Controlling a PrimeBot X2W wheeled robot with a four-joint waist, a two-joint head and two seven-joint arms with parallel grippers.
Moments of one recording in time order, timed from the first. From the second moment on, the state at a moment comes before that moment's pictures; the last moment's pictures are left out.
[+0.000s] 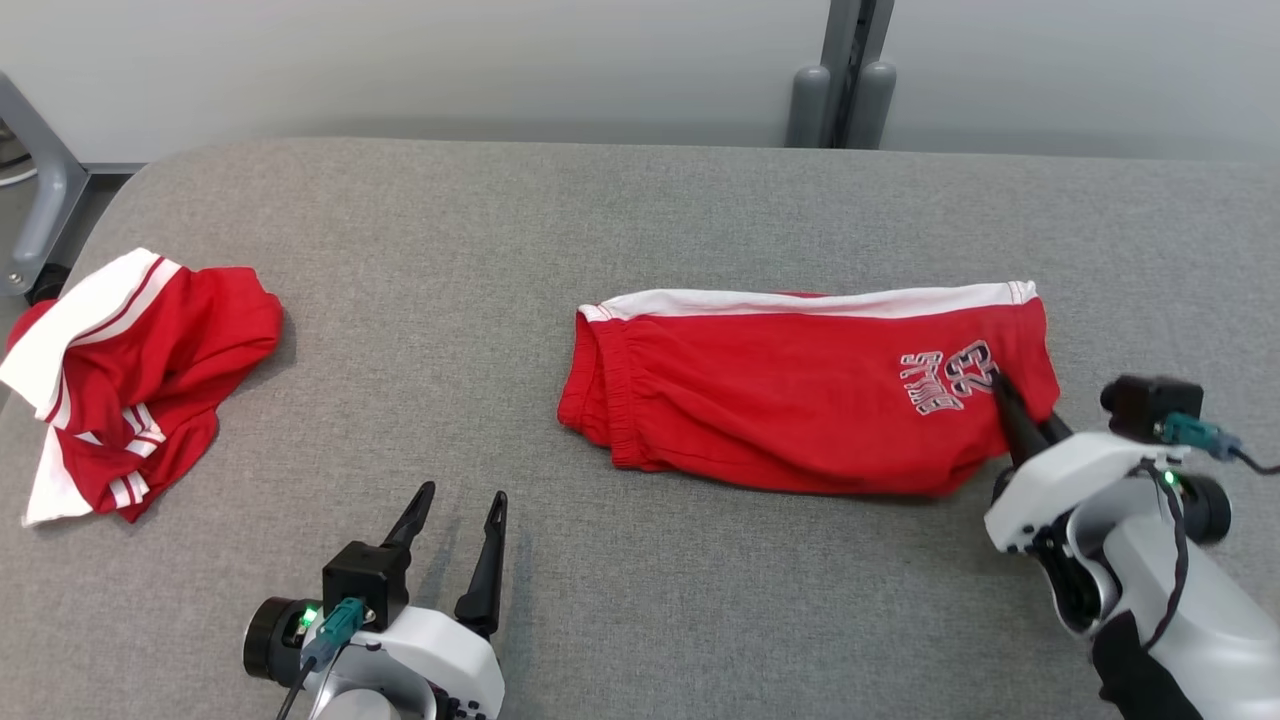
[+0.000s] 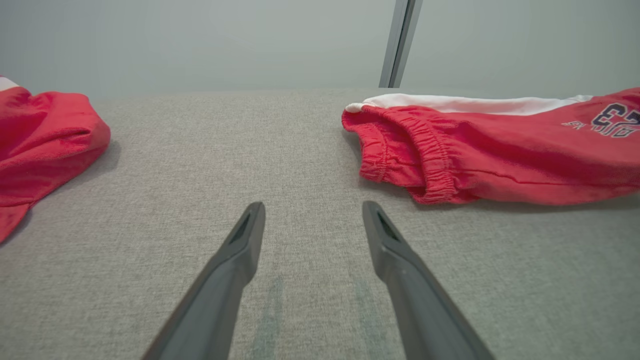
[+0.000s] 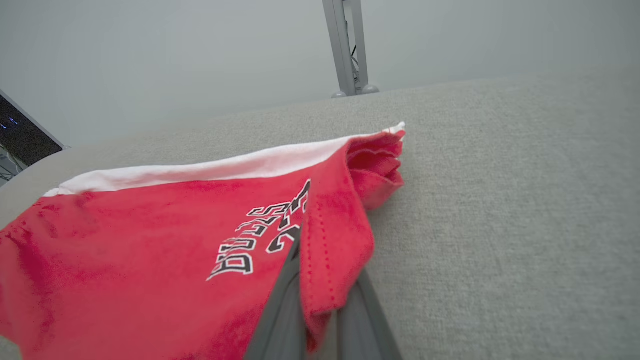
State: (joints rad) left arm -0.19 0.05 -0.25 0.51 -0.21 -0.01 -0.26; right arm -0.61 -0.19 0.41 0.99 0.64 0.13 -0.26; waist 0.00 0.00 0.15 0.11
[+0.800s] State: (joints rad) left arm -0.22 0.05 -0.32 0.51 -0.26 0.00 -0.26; right arm -0.73 -0.05 0.77 0.84 0.59 0.13 -0.24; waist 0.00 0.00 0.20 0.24
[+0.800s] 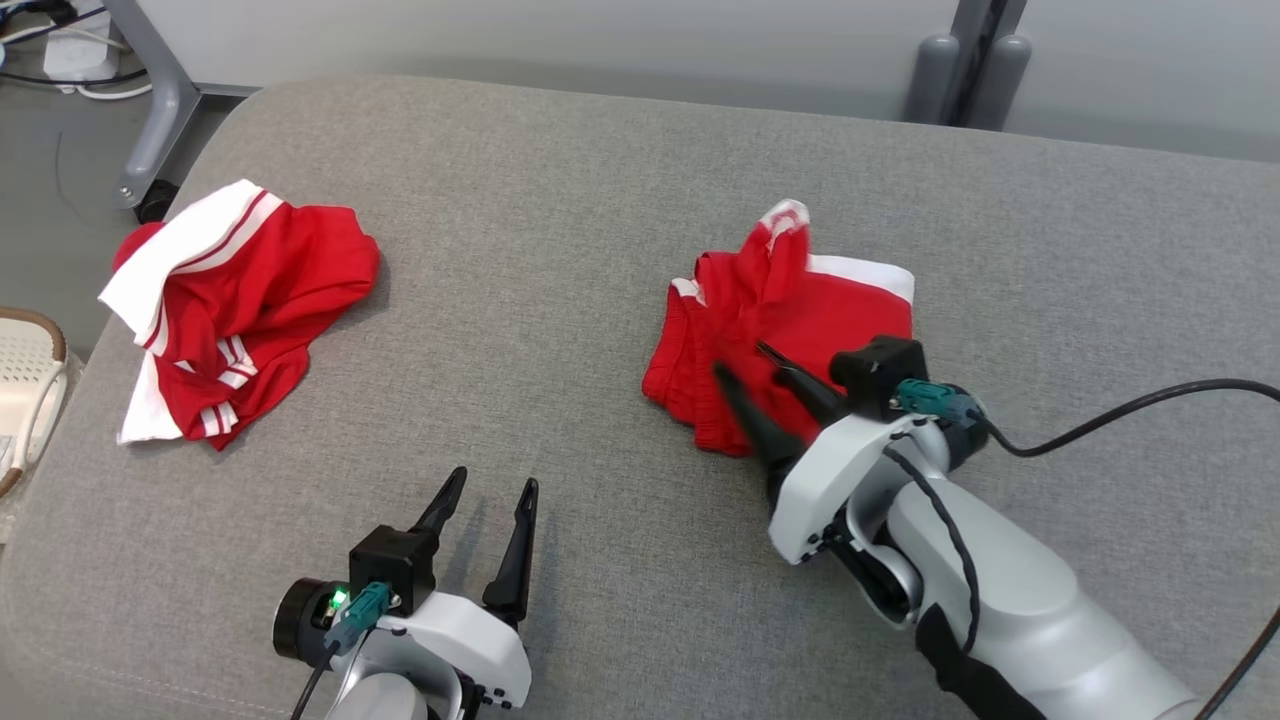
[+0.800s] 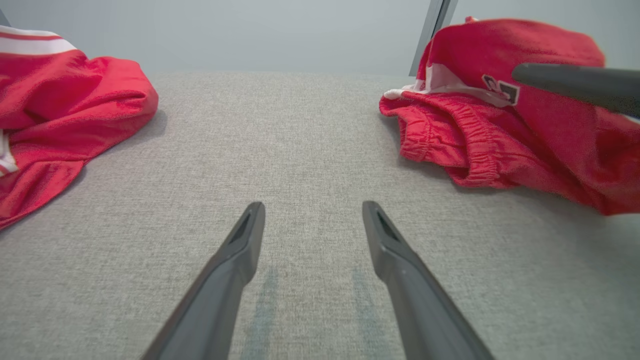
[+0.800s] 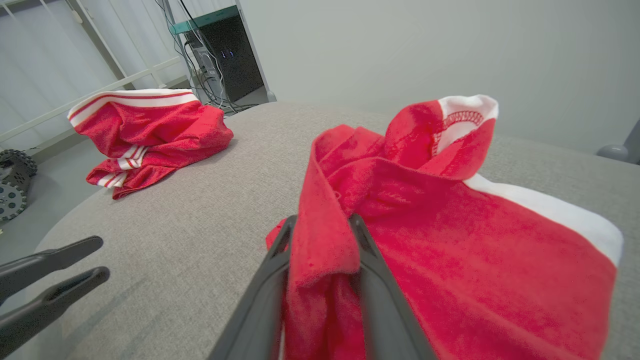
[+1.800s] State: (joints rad) left arm -0.20 0.05 -0.18 0.45 -0.18 0.03 -0.26; right arm -0.35 -0.05 0.03 0.57 0.17 0.13 -0.26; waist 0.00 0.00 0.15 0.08
